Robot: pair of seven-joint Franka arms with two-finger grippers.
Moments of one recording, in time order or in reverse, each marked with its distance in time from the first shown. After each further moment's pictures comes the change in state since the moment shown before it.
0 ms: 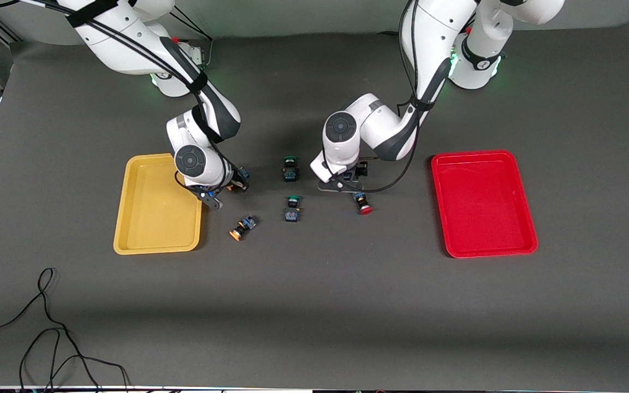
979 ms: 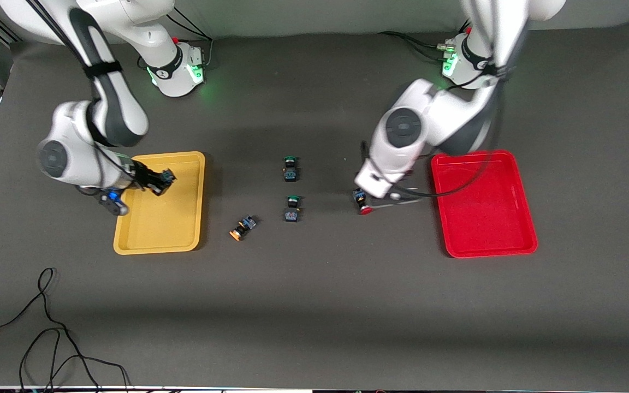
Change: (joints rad) left arm 0.257 -0.300 0.026 0.027 -0.043 -0.338 0.035; right arm -0.010 -0.221 -0.381 -0.105 0.081 -0.145 -0.416
